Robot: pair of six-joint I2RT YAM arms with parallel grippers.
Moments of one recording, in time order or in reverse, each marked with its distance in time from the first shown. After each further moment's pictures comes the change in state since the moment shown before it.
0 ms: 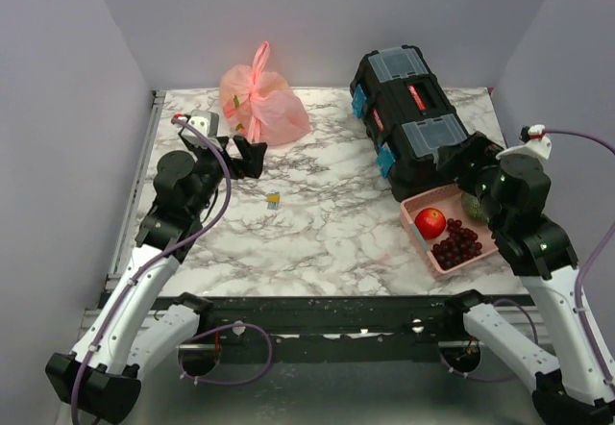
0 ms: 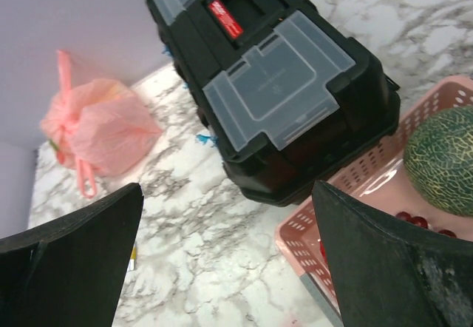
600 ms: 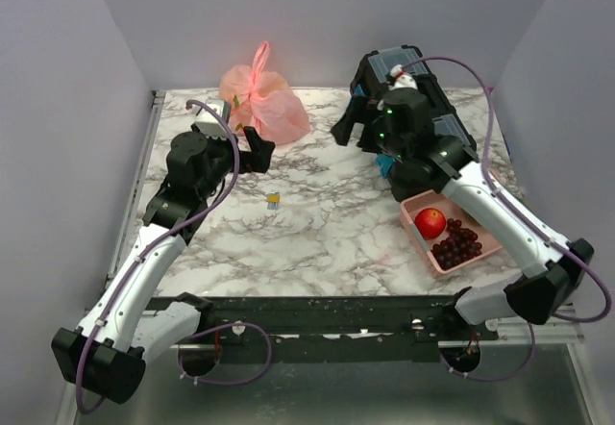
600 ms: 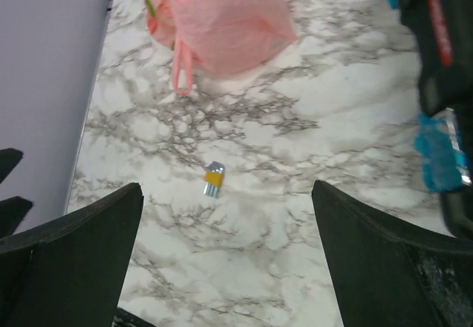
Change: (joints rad) left arm 0.002 0.119 0.082 -0.091 0.049 -0.039; right arm 0.278 0.570 0.338 0.103 -0.211 -0.005
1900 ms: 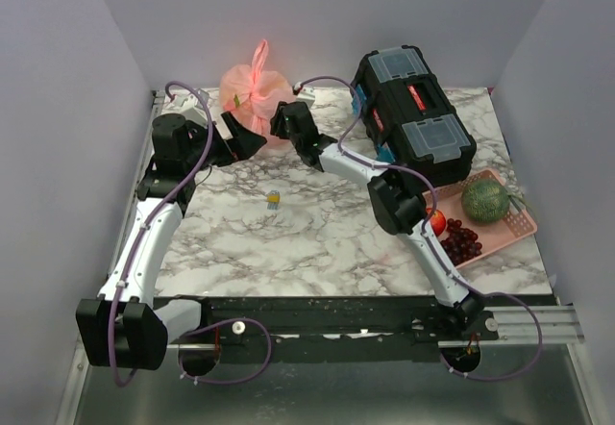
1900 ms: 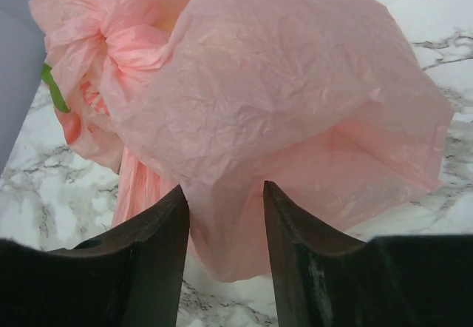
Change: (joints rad) left arm 0.282 0.183 0.049 -0.015 0.435 -0.267; right arm 0.114 1.216 0.708 0.662 0.114 -0.069
